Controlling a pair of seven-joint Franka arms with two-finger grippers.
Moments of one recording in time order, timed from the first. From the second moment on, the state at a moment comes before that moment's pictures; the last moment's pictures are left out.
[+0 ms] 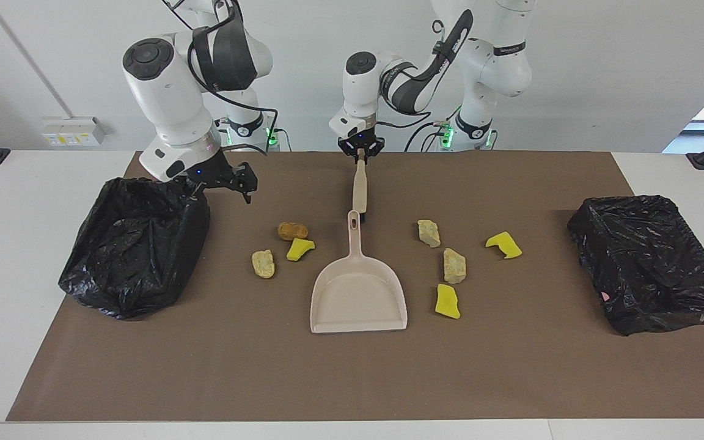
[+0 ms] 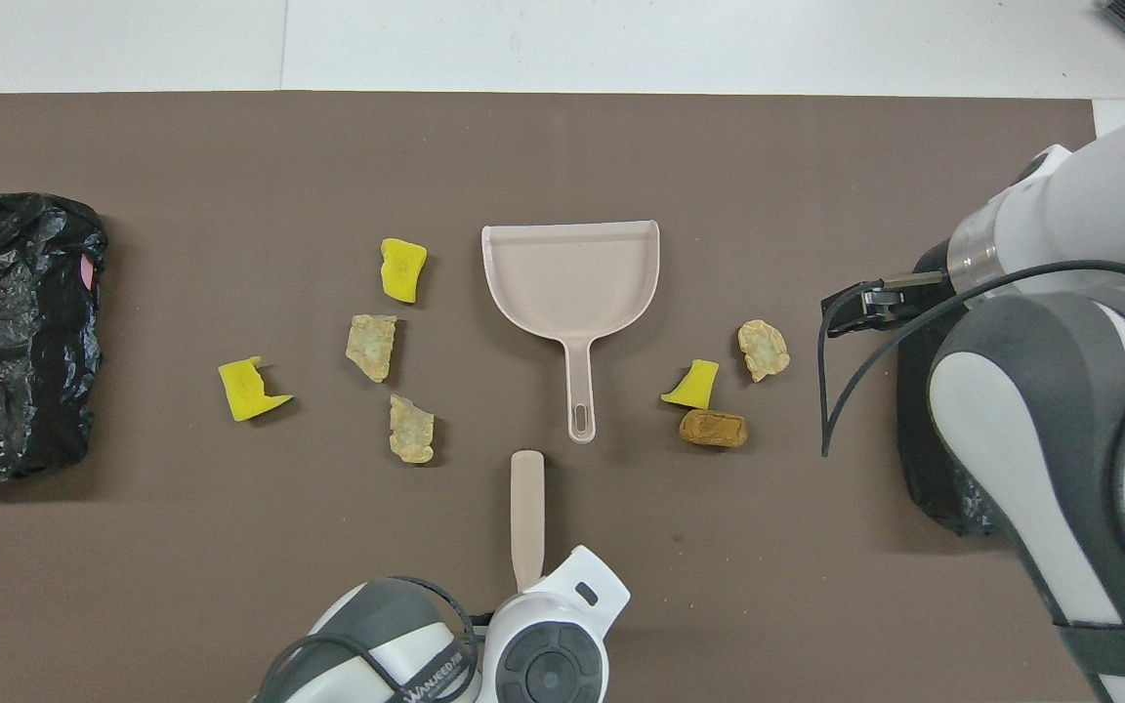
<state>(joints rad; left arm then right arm) -0.86 -0.08 -0.11 -2.33 -0.07 2.12 -0.88 0.23 0.08 -0.08 -1.69 0.07 1.75 0.10</state>
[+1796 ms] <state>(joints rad) -0.15 -0.05 -0.10 -2.15 0.01 1.93 -0.53 0.62 0.41 -0.07 -1.70 0.10 2.12 0.50</state>
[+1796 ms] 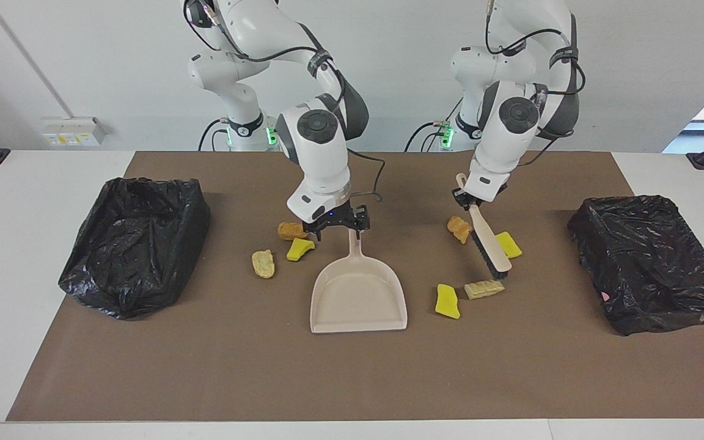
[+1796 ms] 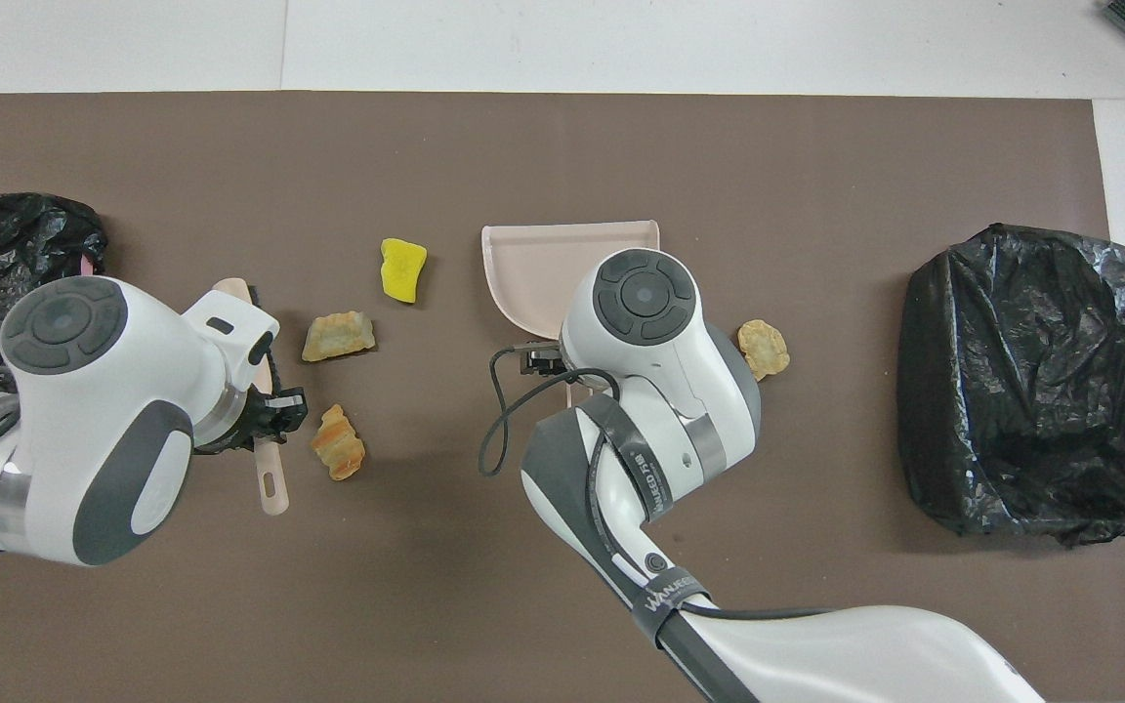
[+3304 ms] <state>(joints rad) -0.17 -0.08 -0.13 -2.29 0.02 1.94 -0.40 0.59 0.35 -0.09 -1.71 0.10 2.06 0.19</state>
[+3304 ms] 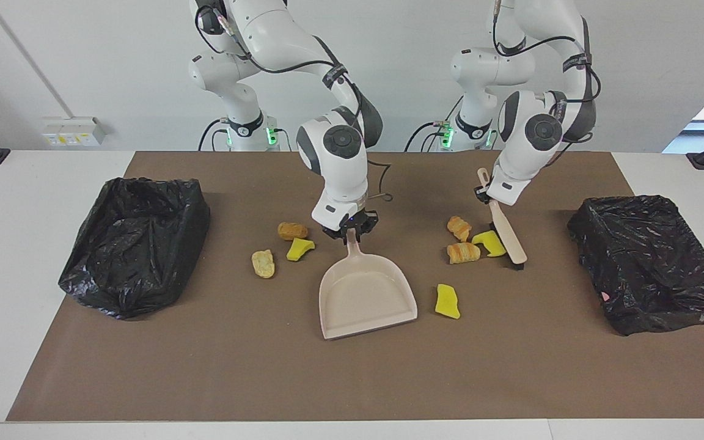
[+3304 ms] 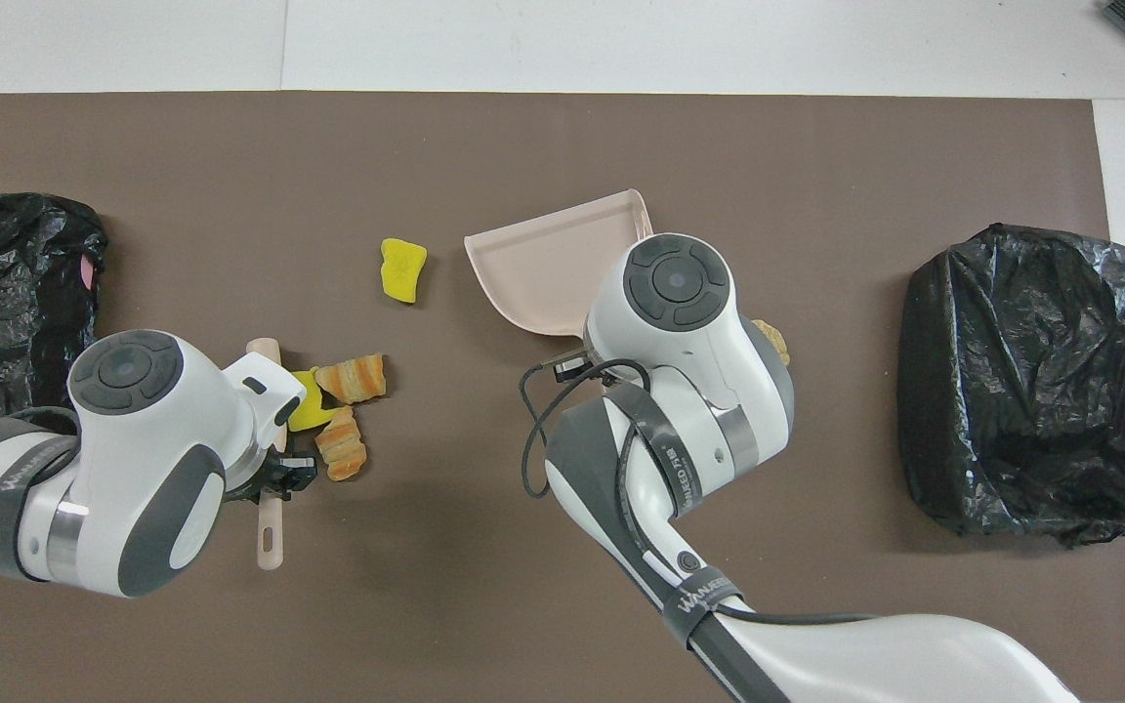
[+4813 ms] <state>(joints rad) -0.23 -0.08 -0.12 -2.31 0.01 2.00 -0.40 0.57 0.32 -0.09 -1.79 0.00 2.03 -0.83</state>
